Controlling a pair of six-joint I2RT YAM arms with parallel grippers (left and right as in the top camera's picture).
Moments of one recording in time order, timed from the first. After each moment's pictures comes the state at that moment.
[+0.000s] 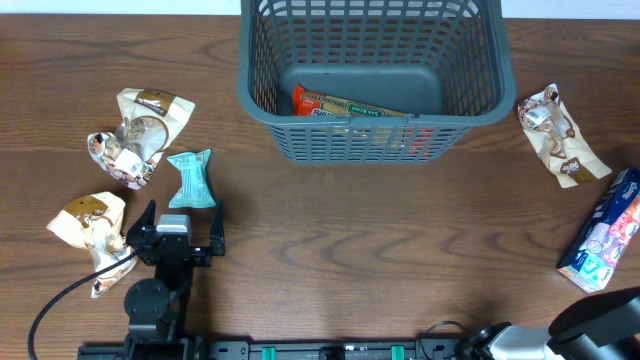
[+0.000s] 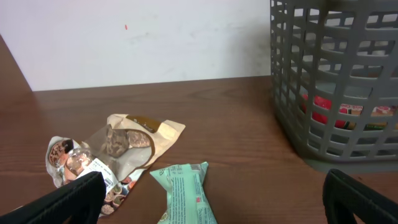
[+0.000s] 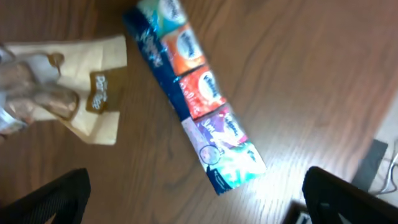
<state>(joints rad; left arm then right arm) -0.05 0.01 0.03 -0.12 -0.02 0.06 -0.87 1.60 1.60 -1.22 0.06 0.34</state>
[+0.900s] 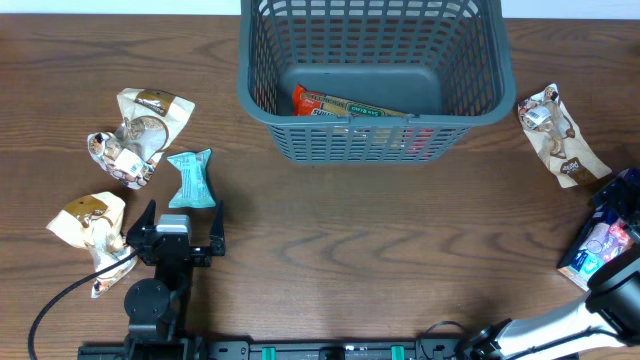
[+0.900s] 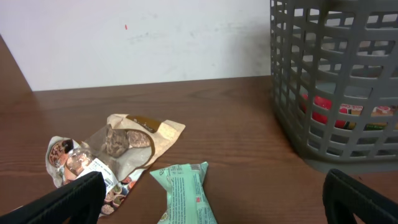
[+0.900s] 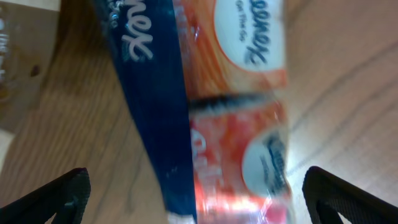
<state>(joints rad) -0.05 0.01 0.03 -0.12 -0.02 0.06 -0.87 1.91 1.38 -0.89 0.01 0.05</state>
